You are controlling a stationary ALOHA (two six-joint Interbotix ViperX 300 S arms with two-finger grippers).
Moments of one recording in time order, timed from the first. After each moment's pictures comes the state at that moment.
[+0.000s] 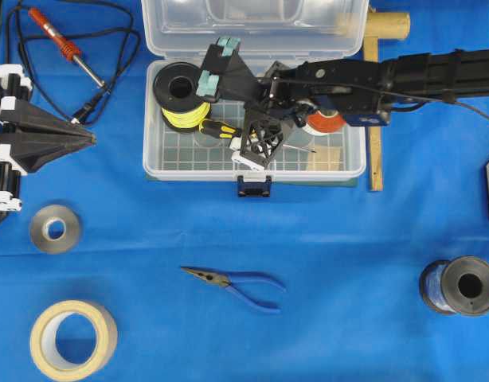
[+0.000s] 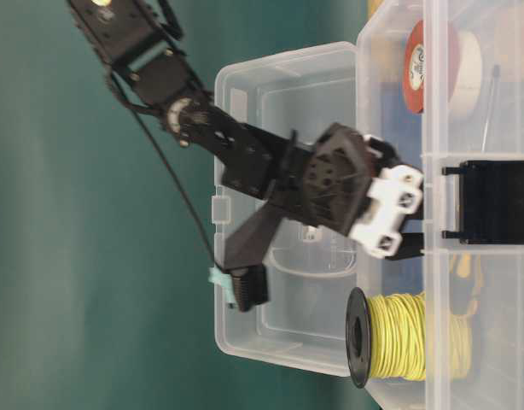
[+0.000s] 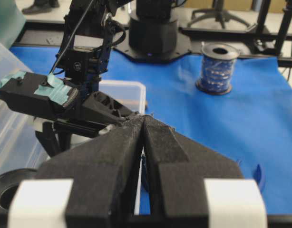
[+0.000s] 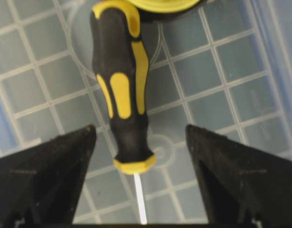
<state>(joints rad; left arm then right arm) 0.03 -0.96 1.23 -0.03 -0.26 0.00 -0.22 0.36 0.22 0.03 0.56 0.31</state>
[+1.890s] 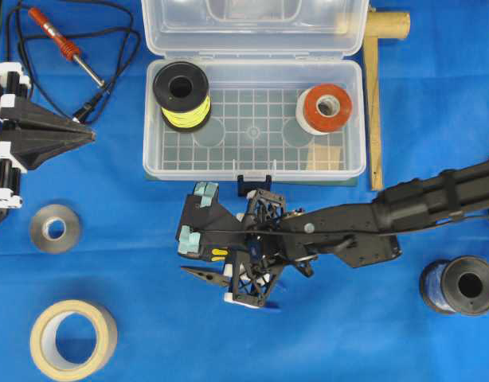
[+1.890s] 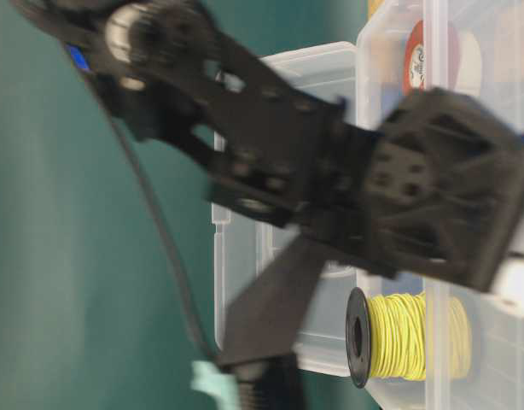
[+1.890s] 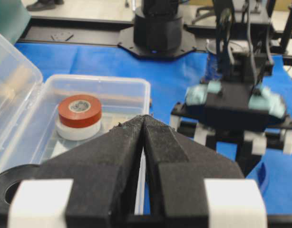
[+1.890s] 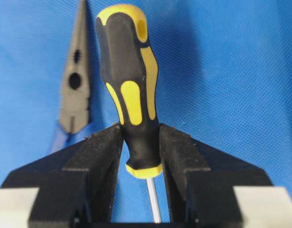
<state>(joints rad) 0.04 -0.96 1.23 -0.03 -0.25 0.00 0.20 0.40 0.14 -0.09 0.61 0.70</state>
